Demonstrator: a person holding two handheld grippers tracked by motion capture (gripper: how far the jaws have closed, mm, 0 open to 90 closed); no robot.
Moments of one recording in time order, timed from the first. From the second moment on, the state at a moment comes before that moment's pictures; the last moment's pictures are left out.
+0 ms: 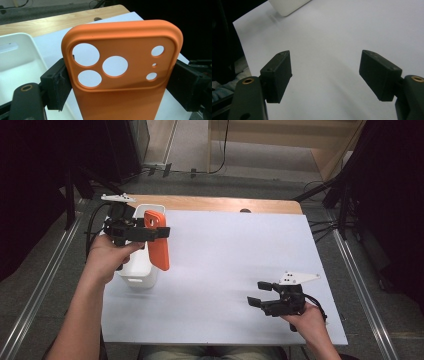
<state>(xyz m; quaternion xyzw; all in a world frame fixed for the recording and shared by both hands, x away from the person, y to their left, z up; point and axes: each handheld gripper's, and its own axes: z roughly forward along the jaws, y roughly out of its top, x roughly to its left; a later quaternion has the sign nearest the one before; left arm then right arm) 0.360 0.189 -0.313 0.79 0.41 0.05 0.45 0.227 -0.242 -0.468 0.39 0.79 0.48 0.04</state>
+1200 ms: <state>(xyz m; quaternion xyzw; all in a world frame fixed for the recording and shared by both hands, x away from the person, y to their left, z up) 0.400 0.208 -0.298 0.74 0.49 0.13 0.44 0.228 -0.239 -0.468 0.37 0.79 0.48 0.04</state>
